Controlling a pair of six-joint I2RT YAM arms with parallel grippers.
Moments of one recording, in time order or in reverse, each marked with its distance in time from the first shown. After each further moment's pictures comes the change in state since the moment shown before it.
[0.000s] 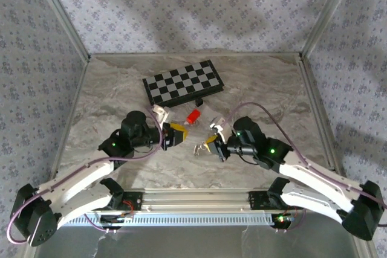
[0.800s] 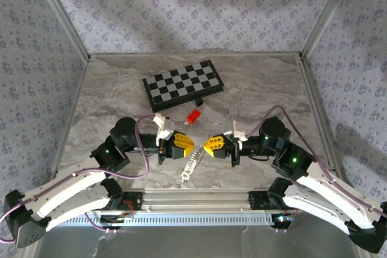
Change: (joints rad) left arm -0.172 -0.101 0.069 0.119 0.213 0.134; right arm 0.002 -0.183 0.061 0.213 -0.357 -0.106
